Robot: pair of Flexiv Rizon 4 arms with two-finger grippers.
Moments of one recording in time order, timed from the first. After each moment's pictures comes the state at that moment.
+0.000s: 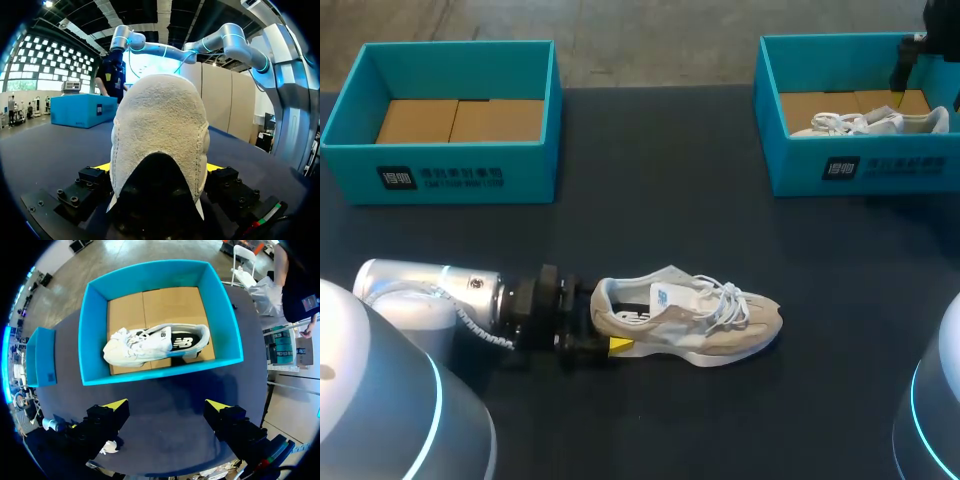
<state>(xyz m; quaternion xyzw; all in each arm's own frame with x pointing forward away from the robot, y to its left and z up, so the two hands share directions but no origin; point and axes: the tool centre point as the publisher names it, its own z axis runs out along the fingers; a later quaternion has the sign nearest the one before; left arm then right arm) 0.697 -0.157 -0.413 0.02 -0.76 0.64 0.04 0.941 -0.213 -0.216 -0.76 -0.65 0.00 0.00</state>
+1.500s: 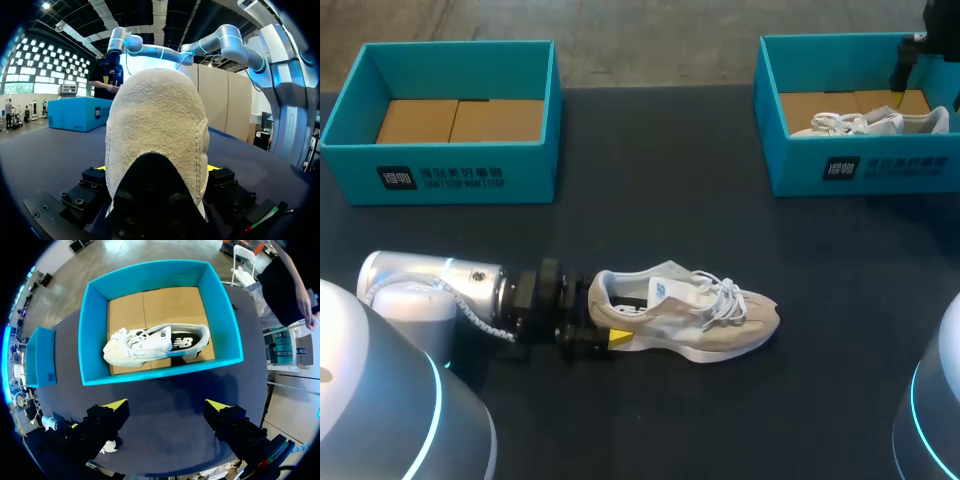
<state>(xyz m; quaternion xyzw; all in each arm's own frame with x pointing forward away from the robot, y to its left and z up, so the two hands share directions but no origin) 0.705 -0.157 -0.410 0.00 -0.76 0.65 0.05 0.941 -0.213 -0.216 -0.76 -0.65 0.00 0.00</state>
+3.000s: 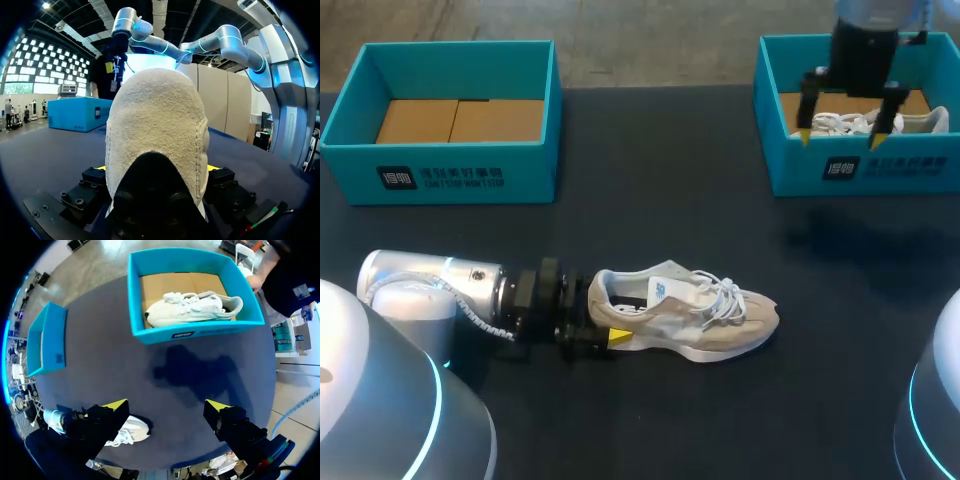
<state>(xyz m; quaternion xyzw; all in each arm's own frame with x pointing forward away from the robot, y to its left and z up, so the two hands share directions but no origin) 0.706 -0.157 -0.410 0.00 -0.76 0.65 0.05 0.854 -0.047 -0.209 -0.77 -0.64 0.02 0.00</state>
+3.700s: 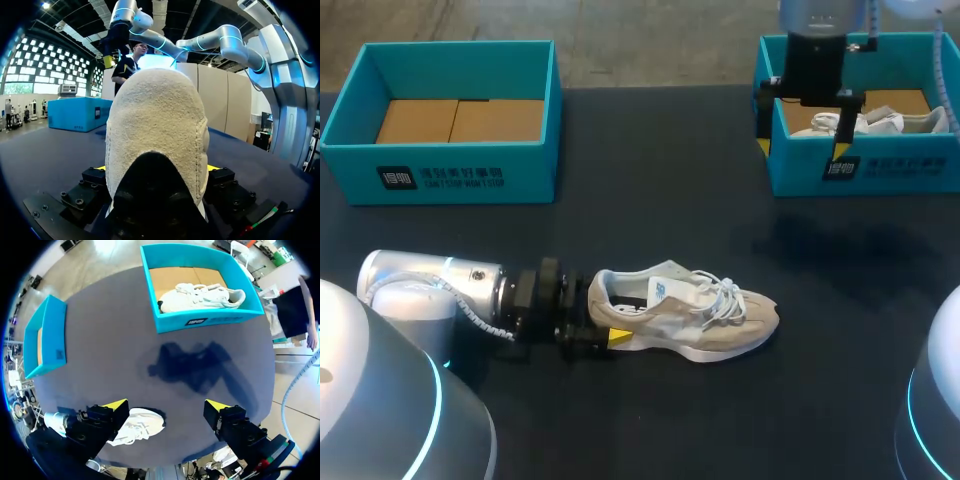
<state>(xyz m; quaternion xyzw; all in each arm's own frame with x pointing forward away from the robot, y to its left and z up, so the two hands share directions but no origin) 0.706 -0.157 -0.410 0.00 -0.76 0.65 0.05 0.838 0.001 -0.208 -0.78 -0.62 0.05 -0.01</state>
